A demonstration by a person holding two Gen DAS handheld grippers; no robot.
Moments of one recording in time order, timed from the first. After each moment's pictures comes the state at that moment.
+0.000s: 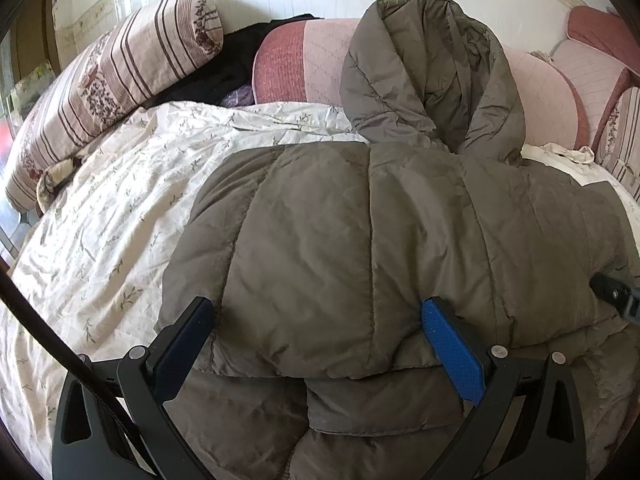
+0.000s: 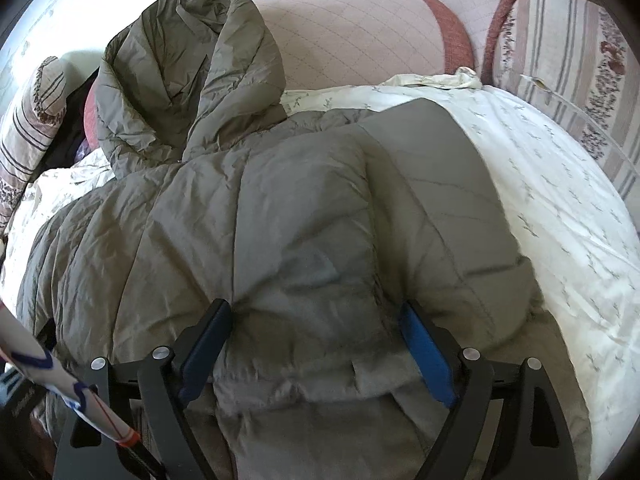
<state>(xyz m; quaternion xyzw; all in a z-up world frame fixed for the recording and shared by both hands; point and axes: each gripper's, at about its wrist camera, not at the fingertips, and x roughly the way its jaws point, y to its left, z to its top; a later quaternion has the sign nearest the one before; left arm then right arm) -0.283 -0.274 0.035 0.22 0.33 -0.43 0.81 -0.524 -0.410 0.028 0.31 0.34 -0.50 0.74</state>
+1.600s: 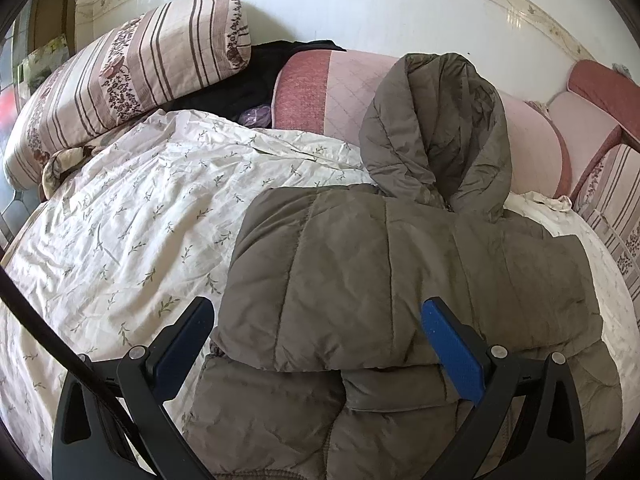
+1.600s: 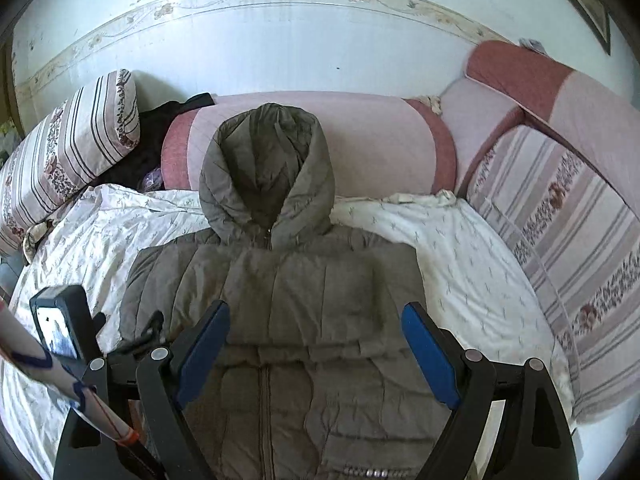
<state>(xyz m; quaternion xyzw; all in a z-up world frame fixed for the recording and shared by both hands) -0.258 -0.239 0.084 0.16 0.34 -0.45 0.81 -0.486 -0.294 0.253 0.18 0.33 -0.51 0.77</state>
